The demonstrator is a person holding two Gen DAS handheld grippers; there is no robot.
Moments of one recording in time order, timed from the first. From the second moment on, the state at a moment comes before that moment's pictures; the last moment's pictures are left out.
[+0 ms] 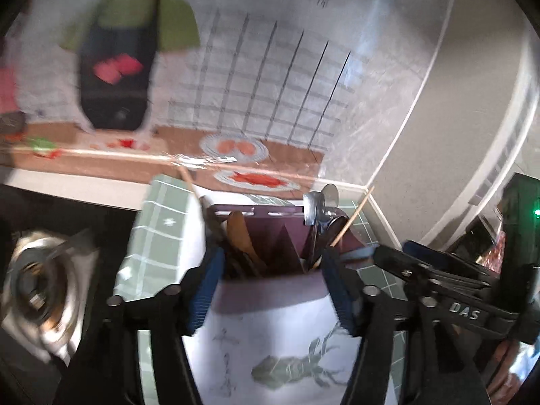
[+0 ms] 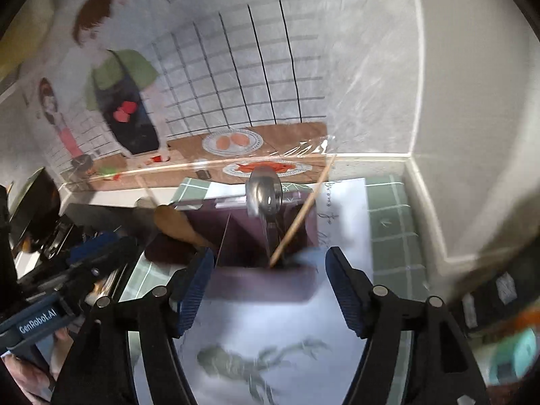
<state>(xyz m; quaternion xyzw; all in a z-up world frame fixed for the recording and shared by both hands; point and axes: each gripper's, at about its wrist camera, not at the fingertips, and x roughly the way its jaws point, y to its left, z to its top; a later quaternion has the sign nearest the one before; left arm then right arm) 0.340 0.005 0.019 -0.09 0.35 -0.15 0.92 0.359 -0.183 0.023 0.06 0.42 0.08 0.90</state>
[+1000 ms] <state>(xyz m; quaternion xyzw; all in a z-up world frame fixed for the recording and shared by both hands) 0.045 -0.018 0.028 0.02 0.27 0.00 0.96 0.085 -0.200 0.041 0.00 0.33 0.04 0.94</state>
